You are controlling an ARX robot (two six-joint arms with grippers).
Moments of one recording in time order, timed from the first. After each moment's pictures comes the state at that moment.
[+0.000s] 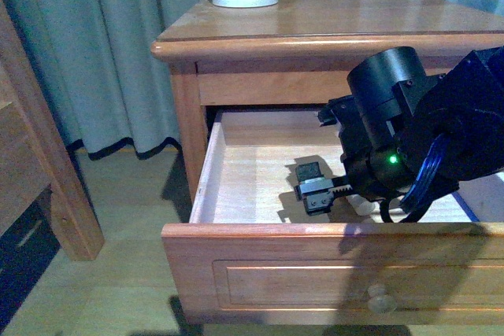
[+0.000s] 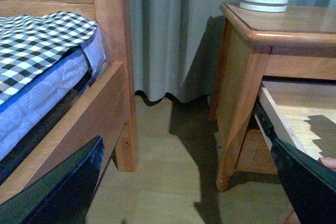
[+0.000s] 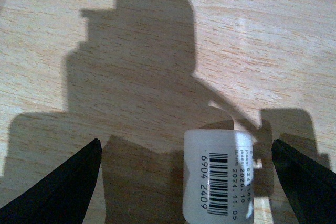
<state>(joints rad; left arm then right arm) 0.00 0.01 0.01 0.00 0.00 -0.01 0.28 2.21 1.24 0.19 0.13 0.06</state>
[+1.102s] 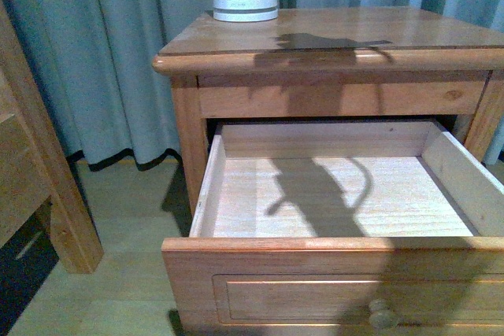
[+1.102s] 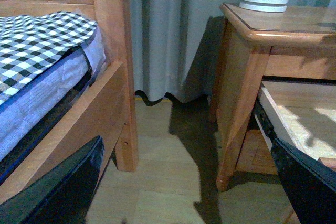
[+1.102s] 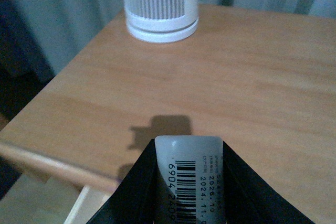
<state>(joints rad) 0.00 0.01 0.01 0.00 0.00 -0.01 0.24 1.90 1.60 0.04 0.05 0.02</state>
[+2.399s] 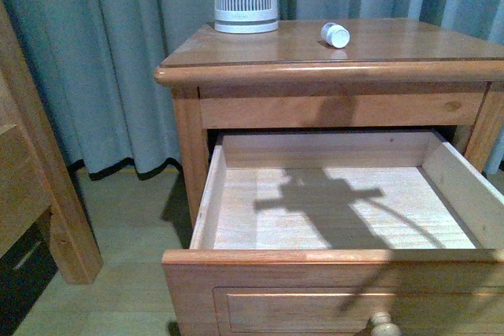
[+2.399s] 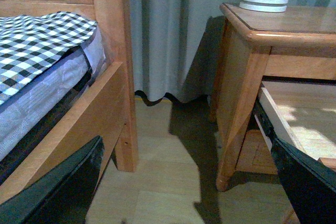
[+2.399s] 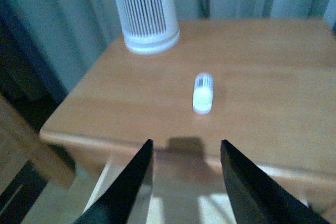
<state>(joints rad) 0.00 0.01 0.01 0.00 0.00 -0.01 0.21 1.39 1.10 -0.02 -0.03 0.20</state>
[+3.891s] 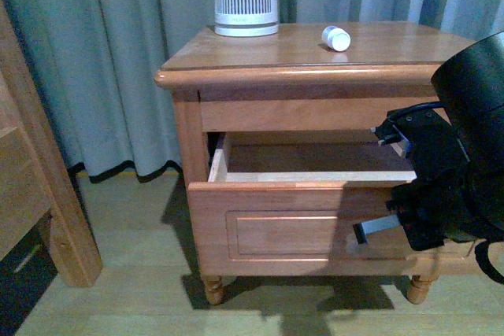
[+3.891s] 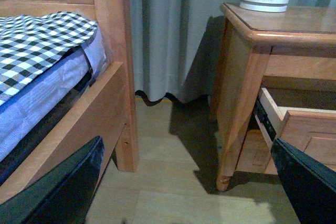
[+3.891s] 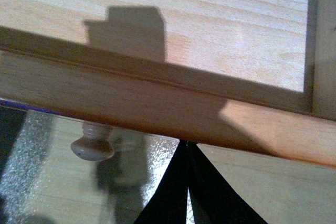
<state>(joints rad) 0.00 0.01 0.01 0.00 0.00 -0.01 0.24 1.86 0.92 0.15 0.18 0.01</state>
